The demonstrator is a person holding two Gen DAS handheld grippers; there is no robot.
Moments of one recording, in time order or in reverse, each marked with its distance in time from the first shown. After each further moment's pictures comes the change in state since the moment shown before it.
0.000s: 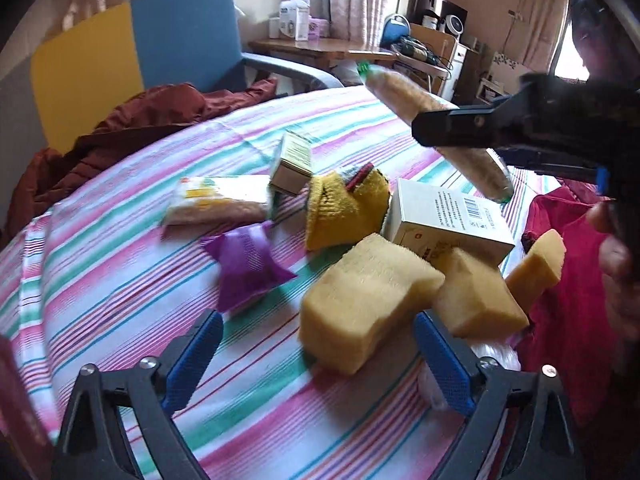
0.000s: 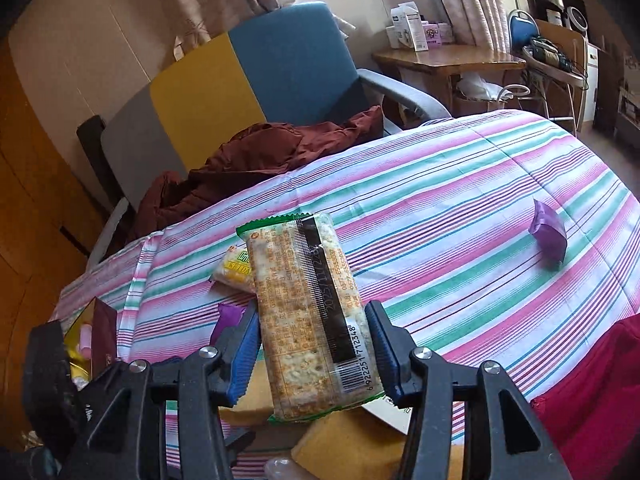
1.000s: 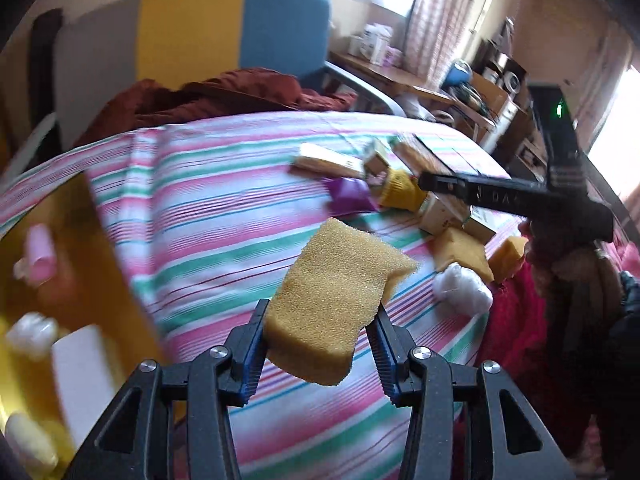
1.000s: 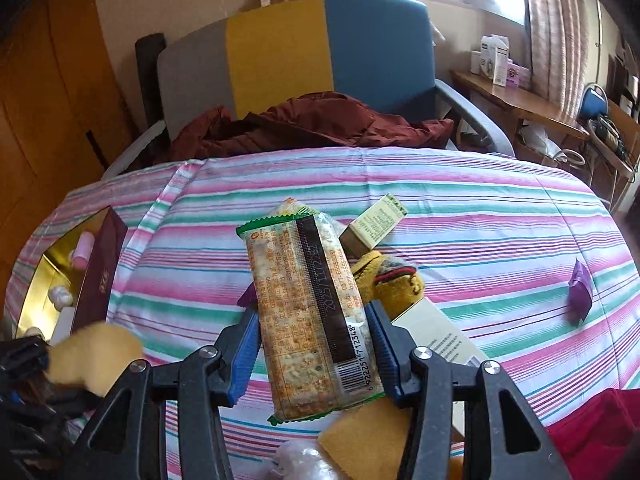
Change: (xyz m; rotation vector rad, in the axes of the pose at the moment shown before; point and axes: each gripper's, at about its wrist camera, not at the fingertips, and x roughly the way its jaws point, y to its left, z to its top) left arm -0.138 0.065 -0.097 -0.292 -0.071 0.063; right arm 0.016 0.063 -0.029 -0.347 0.075 0.014
